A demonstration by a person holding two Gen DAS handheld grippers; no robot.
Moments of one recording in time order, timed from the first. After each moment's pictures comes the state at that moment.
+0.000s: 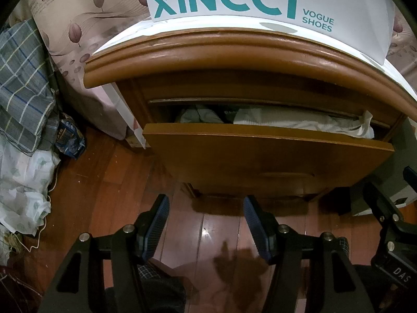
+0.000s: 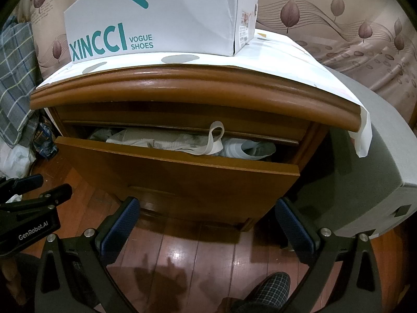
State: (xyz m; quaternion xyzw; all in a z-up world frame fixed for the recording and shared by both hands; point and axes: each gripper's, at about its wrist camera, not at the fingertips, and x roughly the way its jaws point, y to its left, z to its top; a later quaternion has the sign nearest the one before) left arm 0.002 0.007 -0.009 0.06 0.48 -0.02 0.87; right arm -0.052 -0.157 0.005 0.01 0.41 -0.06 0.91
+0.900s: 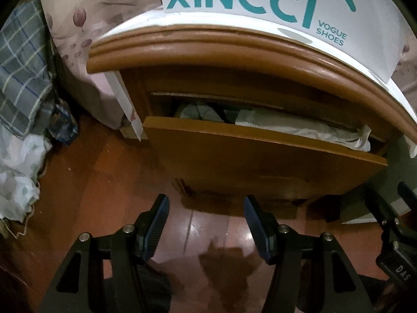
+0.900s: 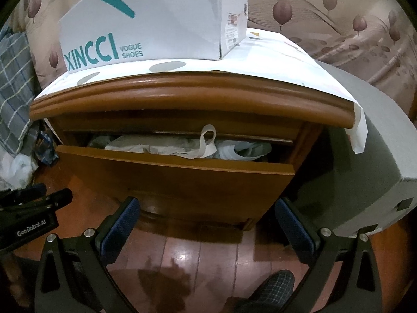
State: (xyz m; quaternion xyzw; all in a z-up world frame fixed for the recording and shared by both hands) left arm 0.009 0.018 -0.011 0.01 0.50 -0.02 0.86; right arm -0.051 -0.165 0.011 0.03 0.40 -0.06 0.91
